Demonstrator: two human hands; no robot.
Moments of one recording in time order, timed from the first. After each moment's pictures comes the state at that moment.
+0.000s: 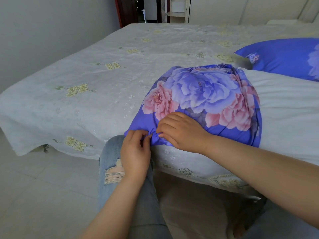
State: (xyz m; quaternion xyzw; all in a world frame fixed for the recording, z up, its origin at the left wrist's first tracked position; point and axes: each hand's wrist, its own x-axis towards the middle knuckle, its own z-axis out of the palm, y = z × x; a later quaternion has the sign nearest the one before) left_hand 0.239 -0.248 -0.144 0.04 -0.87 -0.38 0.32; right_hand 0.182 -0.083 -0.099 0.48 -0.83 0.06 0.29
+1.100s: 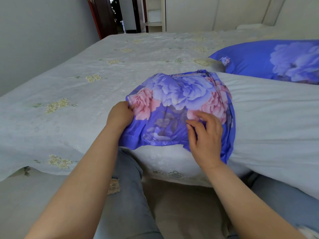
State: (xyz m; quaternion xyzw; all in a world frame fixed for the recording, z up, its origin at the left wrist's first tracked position) left_hand 0.120 -0.250 -0.058 0.00 -0.97 -0.24 0.09; right_hand 0.233 -0.023 -0.123 0.05 -0.84 0.21 0.49
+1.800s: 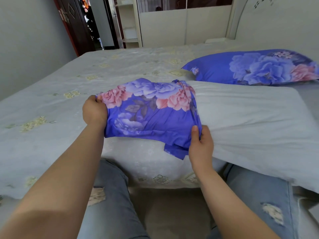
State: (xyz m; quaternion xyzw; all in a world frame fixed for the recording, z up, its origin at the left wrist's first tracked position) left_hand 0.090 -0.241 -0.038 0.10 -0.88 -0.38 0.27; right_hand 0.282 -0.007 -0.104 -0.18 -0.69 0.60 0.36
